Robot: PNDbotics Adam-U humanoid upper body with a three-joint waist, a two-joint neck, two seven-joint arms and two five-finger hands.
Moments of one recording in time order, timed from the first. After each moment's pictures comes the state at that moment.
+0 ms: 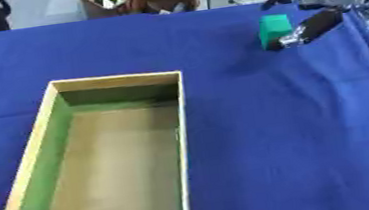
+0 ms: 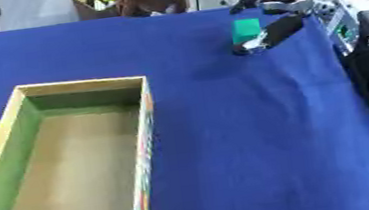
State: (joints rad) left arm -0.18 0.08 0.15 -1.98 -0.18 -0.09 0.12; right arm -1.19 -0.60 0.06 -0.86 1.07 -0.58 0.44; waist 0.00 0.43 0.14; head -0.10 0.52
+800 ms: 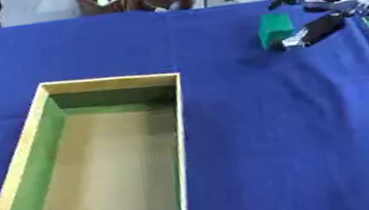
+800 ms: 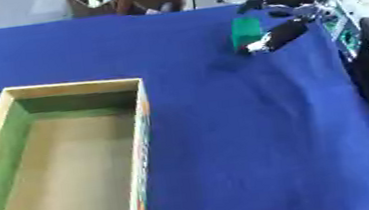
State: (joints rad) left arm -0.19 0.07 0.15 -1.98 -0.19 -0.09 0.12; right arm -1.20 -0.64 0.05 -0.84 1.13 -0.56 0.42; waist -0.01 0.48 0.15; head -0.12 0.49
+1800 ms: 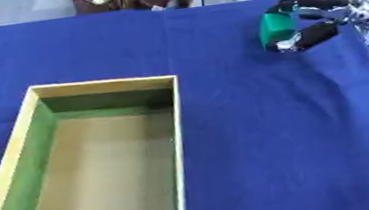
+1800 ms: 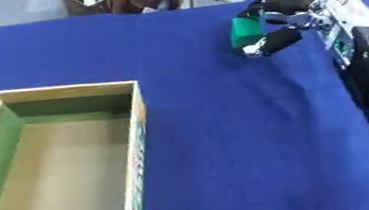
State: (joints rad) left arm -0.20 0.07 0.14 -1.98 -0.20 -0.10 0.11; right arm -1.21 -0.65 0.03 -0.84 1.12 -0.52 0.40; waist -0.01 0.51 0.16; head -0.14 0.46
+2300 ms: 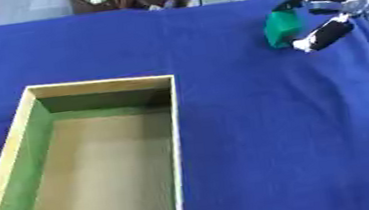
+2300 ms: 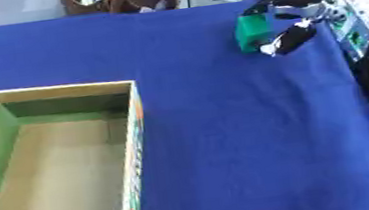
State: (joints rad) left arm -0.20 0.07 0.14 -1.98 -0.21 -0.10 0.10; right arm -1.20 -0.69 0.02 -0.84 0.94 -0.55 0.57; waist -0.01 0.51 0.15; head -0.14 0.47
